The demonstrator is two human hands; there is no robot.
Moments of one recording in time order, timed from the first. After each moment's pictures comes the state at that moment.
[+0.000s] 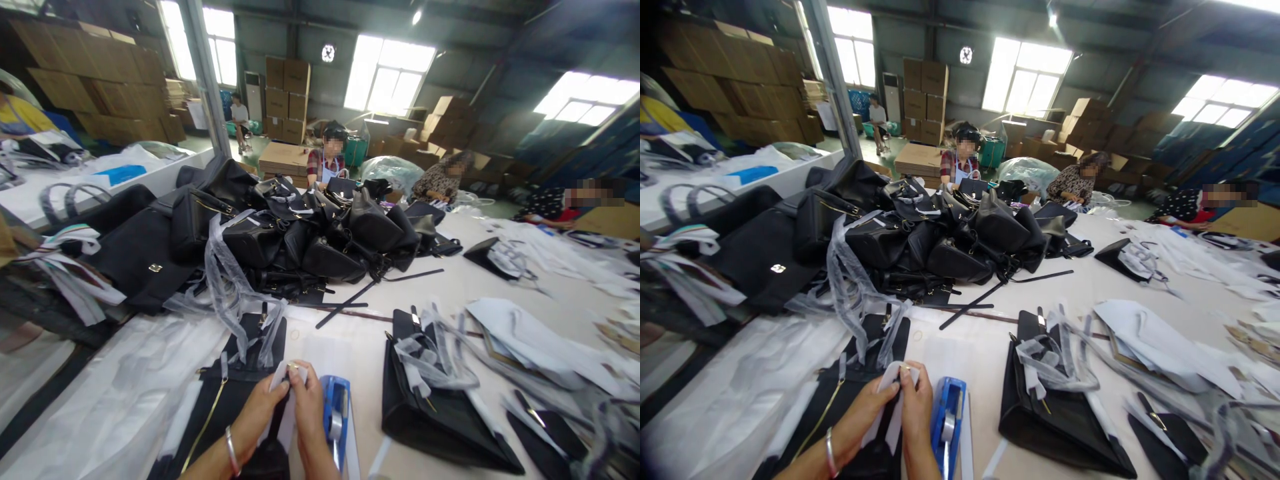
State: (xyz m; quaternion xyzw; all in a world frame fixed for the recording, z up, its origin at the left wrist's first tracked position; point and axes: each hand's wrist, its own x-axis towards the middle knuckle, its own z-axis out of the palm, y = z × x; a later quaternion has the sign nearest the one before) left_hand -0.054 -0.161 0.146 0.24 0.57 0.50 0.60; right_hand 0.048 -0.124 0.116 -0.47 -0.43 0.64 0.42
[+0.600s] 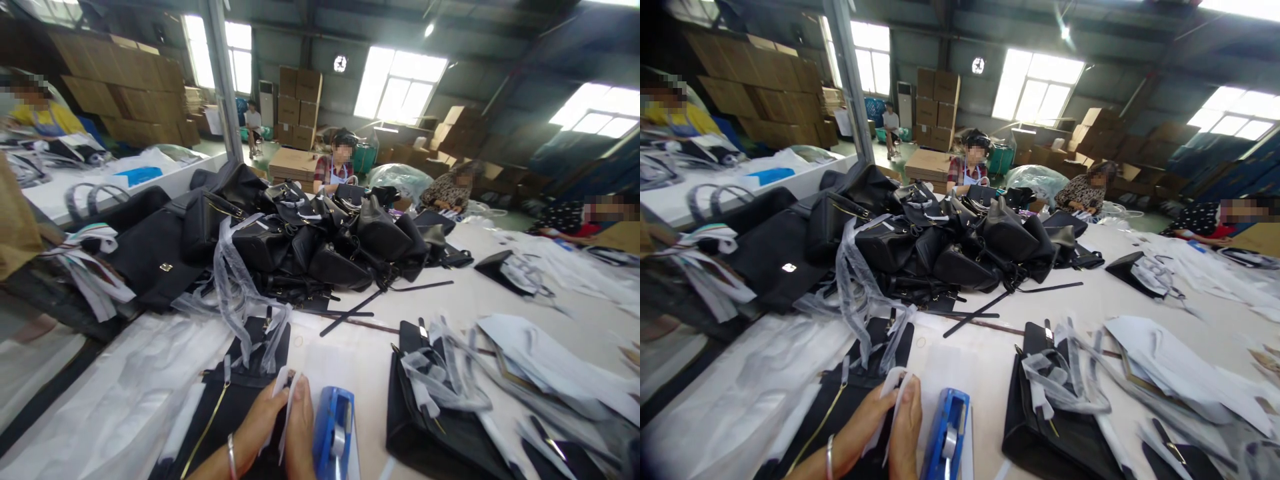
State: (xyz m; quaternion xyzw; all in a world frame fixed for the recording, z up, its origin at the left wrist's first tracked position) left_hand -0.055 -0.161 0.136 0.23 0.58 0.52 0.59; right_hand 0.035 -0.148 0.093 -0.57 -0.43 0.59 0.38
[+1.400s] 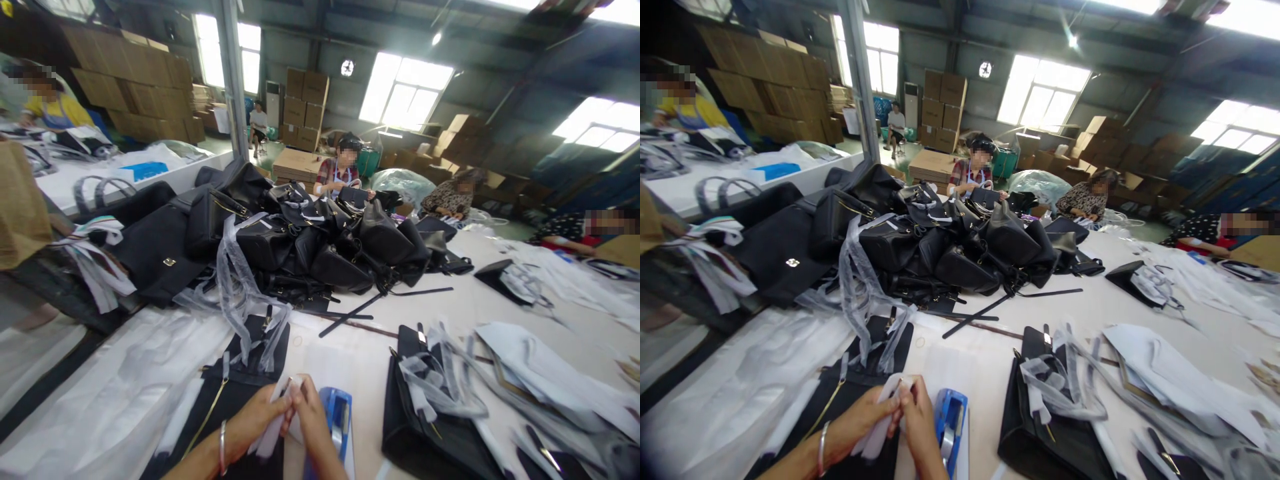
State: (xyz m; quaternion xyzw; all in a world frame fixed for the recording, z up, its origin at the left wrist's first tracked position) left_hand -0.063 -0.167 0.148 0.28 0.48 0.46 0.69; right_hand 0.060 -0.126 0.126 -0.42 -0.52 0.68 0.29
